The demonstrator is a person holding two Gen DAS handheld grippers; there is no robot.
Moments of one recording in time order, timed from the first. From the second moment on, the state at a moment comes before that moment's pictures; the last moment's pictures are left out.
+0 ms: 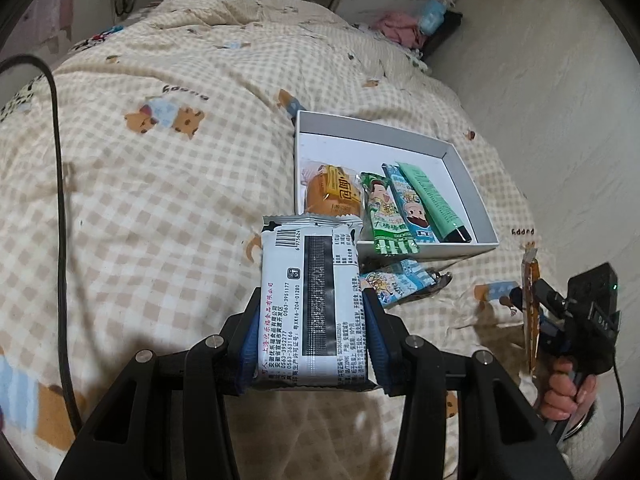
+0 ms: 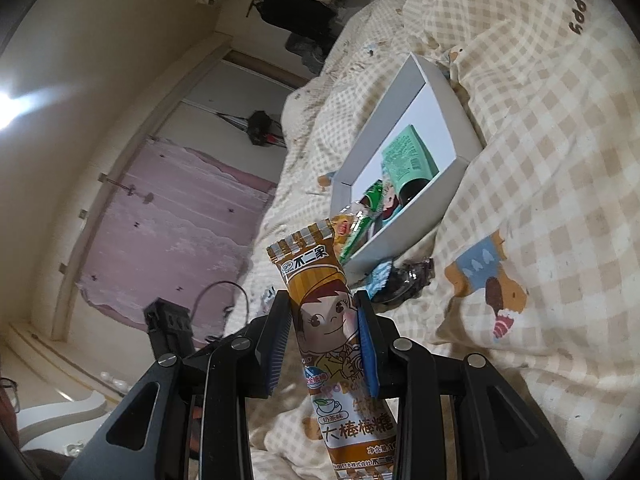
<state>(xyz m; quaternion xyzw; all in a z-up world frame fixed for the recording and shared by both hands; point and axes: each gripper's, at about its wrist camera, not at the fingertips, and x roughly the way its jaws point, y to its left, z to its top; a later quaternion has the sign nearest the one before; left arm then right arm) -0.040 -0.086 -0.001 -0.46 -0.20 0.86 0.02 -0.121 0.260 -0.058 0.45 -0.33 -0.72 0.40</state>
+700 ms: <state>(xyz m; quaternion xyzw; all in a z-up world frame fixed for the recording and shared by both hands) -0.172 -0.071 0.007 -0.32 -0.24 0.92 0.05 -0.206 0.185 0.004 0.32 -0.17 -0.87 0.33</state>
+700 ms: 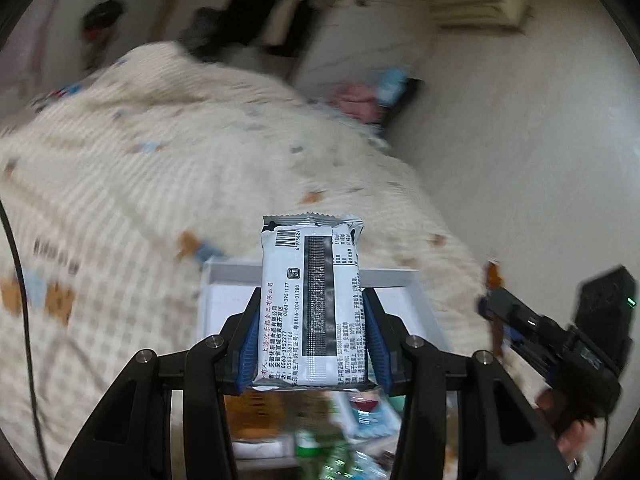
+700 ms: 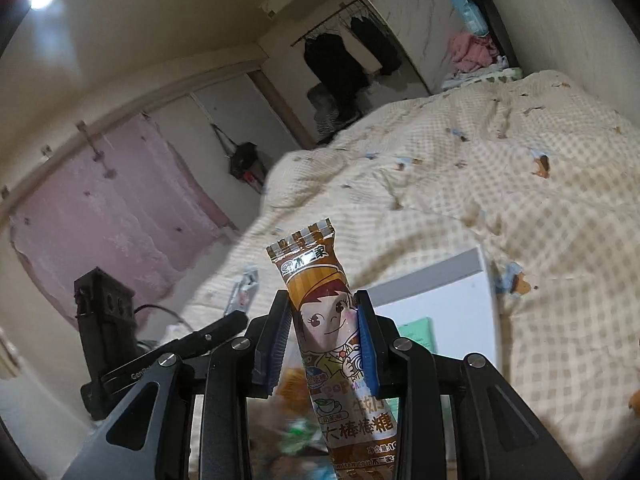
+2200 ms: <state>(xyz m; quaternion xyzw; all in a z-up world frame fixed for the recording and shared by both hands) -0.202 0.010 -0.053 -0.42 -0.08 0.90 0.06 -0.225 0.169 -0.050 0.32 -0.05 -0.91 0.24</state>
